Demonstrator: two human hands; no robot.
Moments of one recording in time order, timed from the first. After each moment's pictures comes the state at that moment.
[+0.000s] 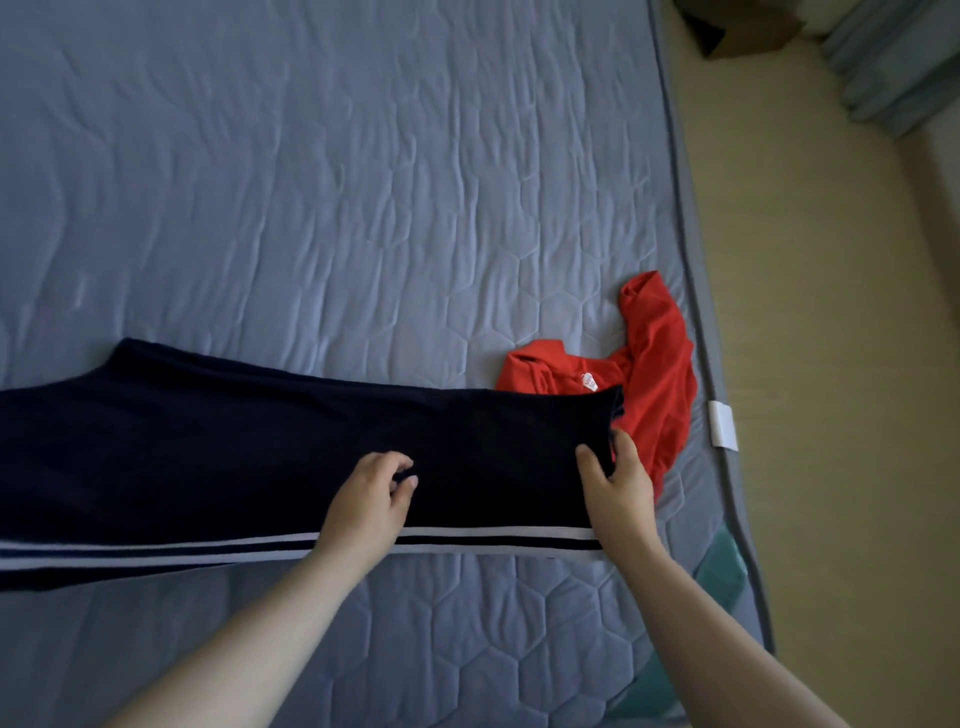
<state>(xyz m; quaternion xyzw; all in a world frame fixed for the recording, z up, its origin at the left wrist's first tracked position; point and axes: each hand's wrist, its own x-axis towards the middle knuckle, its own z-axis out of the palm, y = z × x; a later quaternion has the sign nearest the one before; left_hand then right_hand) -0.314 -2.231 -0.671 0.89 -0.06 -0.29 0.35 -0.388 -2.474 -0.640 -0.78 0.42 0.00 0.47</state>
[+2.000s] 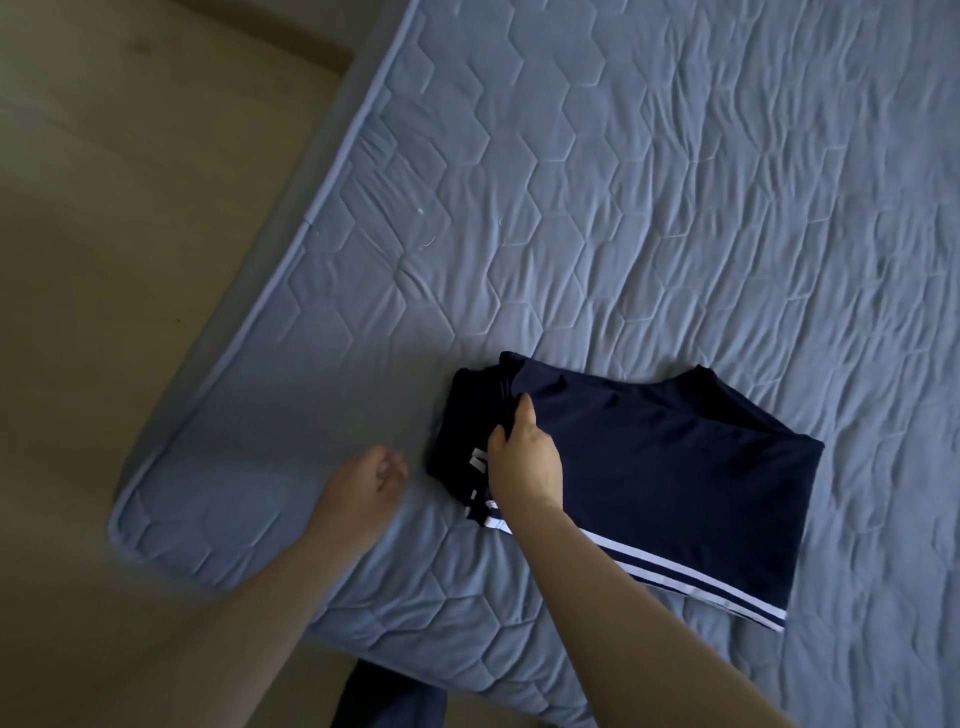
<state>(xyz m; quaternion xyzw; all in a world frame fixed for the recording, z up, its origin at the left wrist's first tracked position) -0.213 -1.552 -0.695 0.85 0.19 -0.27 0.41 -0.165 -1.725 -0.696 -0.91 0.19 0.27 0.25</state>
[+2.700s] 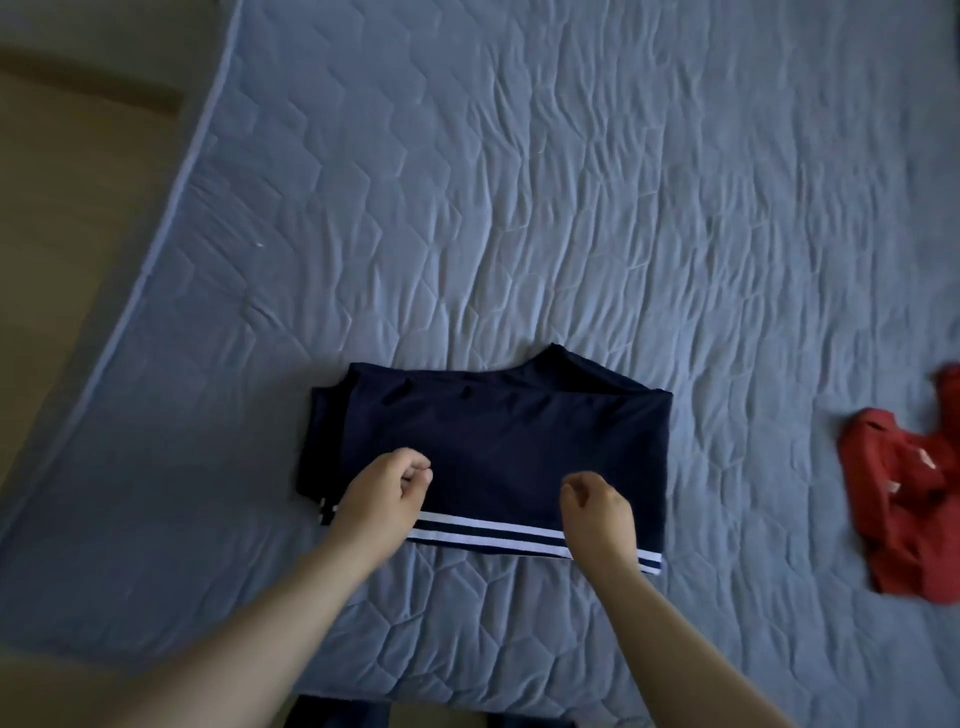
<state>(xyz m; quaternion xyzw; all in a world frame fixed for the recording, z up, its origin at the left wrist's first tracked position) -0.201 -1.678 -0.665 0.87 0.07 -0.27 0.41 -0.234 -1.909 -0.652 -0.86 0.34 0.22 0.30</state>
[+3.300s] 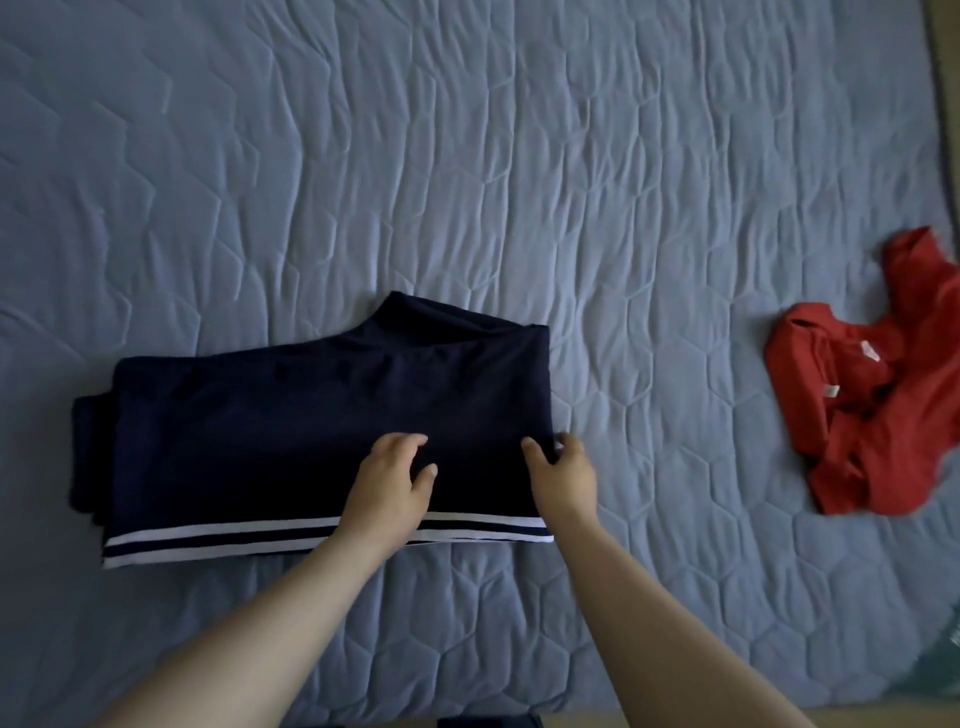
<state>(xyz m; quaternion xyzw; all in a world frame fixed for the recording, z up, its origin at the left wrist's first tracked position) -0.231 -1.894 -0.717 0.88 -0.02 -0.33 0.33 -0.270 -2.080 -0.722 -0.74 0.49 0.18 0.42</state>
